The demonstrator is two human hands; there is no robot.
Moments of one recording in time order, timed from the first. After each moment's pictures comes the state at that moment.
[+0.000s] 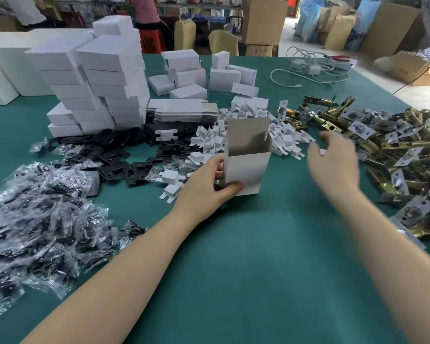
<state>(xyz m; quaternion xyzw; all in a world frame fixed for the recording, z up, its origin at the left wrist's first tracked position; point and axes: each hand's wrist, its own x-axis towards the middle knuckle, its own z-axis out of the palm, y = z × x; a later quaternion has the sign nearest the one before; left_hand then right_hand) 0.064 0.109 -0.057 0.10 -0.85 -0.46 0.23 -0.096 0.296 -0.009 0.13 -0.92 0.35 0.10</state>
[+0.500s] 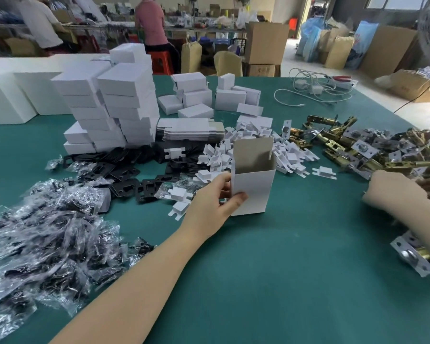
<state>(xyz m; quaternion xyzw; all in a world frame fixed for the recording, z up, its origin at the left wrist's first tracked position) 0.065 0.108 -0.056 0.09 -0.84 -0.47 0.25 -0.157 0.365 0.008 0.07 -0.99 -0.06 -0.05</state>
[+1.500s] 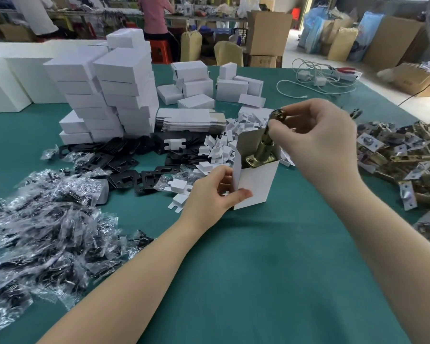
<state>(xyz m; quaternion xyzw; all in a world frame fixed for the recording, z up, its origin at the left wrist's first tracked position) 0.061 0.103 -0.062 0.10 -0.80 -0.53 0.27 -0.019 0.250 0.072 0.30 -0.78 0.54 0.14</state>
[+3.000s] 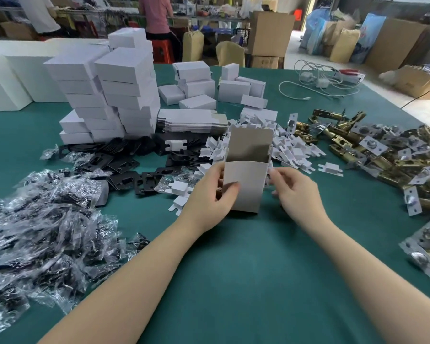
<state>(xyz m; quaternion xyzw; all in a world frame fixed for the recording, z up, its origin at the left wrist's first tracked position) 0.064 0.102 -0.055 0.10 -0.80 -0.53 0.27 -0.061 0.254 -0.046 0.25 -0.83 0.49 -0.04</state>
